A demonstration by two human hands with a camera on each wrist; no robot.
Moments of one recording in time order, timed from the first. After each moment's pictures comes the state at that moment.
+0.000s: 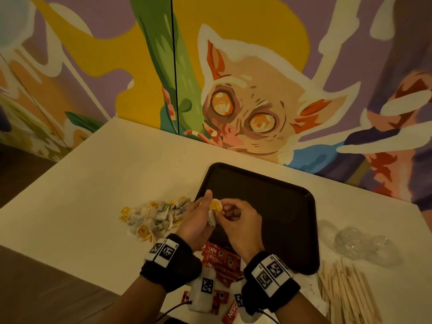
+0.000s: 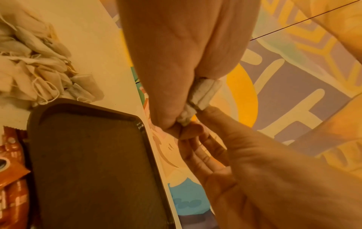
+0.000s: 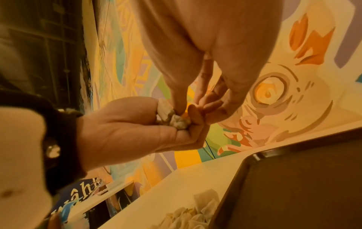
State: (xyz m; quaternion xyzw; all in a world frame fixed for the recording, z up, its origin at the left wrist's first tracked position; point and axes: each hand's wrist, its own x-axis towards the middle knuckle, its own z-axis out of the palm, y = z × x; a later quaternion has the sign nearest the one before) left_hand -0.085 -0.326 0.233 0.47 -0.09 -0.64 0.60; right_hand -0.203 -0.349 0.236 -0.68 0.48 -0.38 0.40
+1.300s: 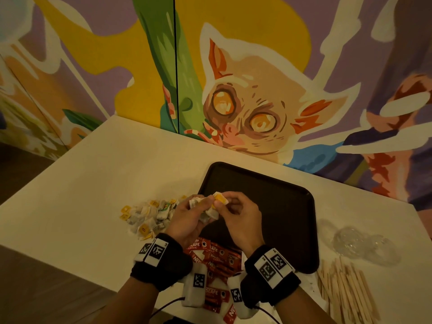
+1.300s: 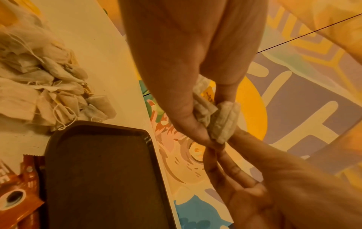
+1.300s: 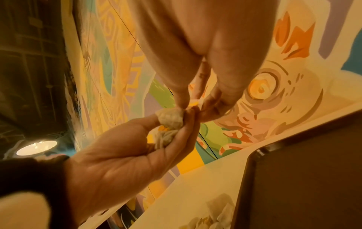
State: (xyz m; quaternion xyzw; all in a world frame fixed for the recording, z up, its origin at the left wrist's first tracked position) left_hand -0.062 -0.314 0.227 0.43 -0.15 -0.62 0.63; right_hand -0.196 -0.353 0.240 -0.63 0.48 -0.39 0.47
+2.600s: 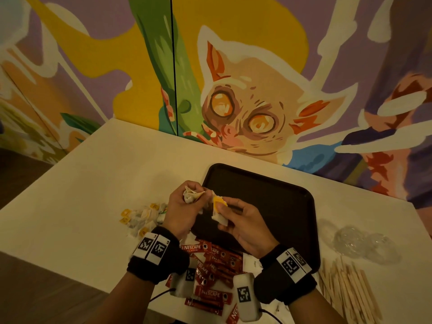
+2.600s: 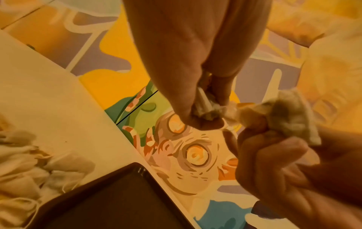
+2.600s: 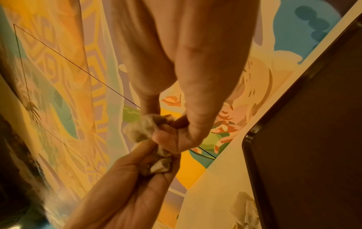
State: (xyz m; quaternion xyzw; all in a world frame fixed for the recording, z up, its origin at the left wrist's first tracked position) left_hand -0.048 -0.323 0.237 0.52 -0.35 -0.43 0.65; right_hand -0.206 -0.360 0.253 -0.41 0.41 -0.30 0.75
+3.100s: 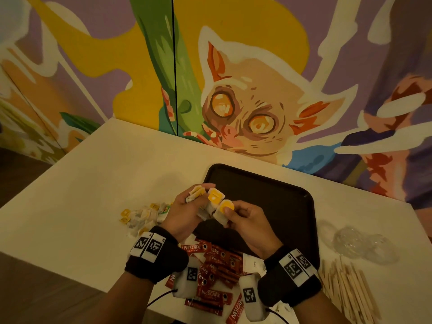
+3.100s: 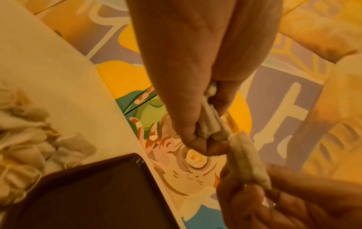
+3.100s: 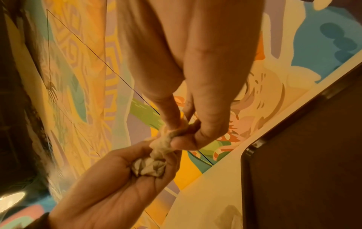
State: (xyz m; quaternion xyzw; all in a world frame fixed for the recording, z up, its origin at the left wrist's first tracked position) left_hand -0.047 -0.322 0.246 0.47 -0.26 -0.58 0.61; right_hand -0.214 -0.363 0.245 -0.53 0.43 -0.30 0.66
